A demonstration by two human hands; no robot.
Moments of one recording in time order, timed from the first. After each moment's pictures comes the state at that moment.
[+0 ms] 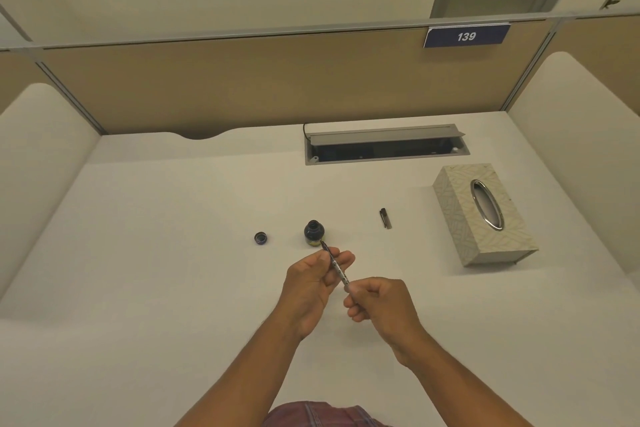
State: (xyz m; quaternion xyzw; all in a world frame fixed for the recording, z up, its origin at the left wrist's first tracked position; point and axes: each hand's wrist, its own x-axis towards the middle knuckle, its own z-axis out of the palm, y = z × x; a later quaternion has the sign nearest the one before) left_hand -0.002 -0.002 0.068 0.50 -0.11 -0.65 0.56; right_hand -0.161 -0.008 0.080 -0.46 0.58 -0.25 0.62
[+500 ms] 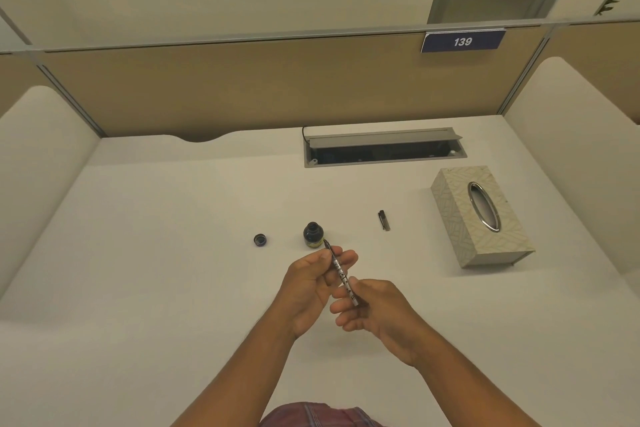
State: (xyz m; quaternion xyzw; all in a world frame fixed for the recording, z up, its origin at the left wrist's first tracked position) left_hand 0.004 -0.002 0.076 0.46 -0.12 -0.69 0.54; right_hand -0.164 -0.012 0.090 -0.39 0.50 -0.19 0.75
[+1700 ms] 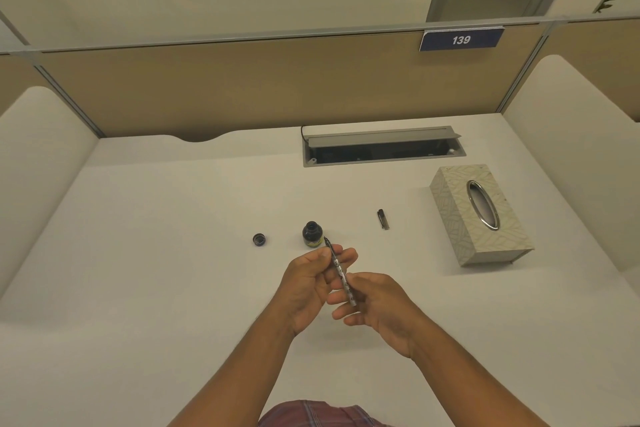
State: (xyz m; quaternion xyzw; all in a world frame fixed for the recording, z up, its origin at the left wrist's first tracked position) left_hand 0.004 -0.004 0.080 0.47 -0.12 -0.70 0.53; right_hand -0.162 -0.020 0.092 -0.39 0.50 -0.18 0.76
